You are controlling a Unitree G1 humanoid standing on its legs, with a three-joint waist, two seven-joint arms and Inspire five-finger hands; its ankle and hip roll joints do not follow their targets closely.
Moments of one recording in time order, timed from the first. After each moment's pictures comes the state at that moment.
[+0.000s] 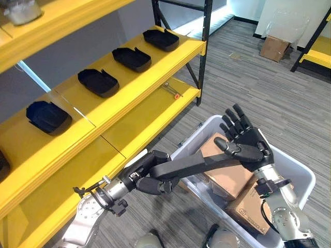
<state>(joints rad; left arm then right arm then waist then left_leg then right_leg) 0.09 0.57 -0.12 -0.12 -0.30 -0.23 -0.52 0.03 -0.41 -0.04 -0.11 0.90 -0.06 0.31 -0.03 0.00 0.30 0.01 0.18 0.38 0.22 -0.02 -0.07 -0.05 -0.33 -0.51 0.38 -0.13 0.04</state>
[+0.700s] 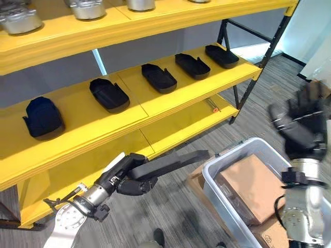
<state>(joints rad) 0.27 0.61 0.05 -0.12 -0.21 -0.23 -0.43 0.02 -0.31 -0.32 -0.33 0.76 -0.28 -0.09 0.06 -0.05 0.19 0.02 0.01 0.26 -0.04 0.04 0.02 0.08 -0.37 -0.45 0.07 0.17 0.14</state>
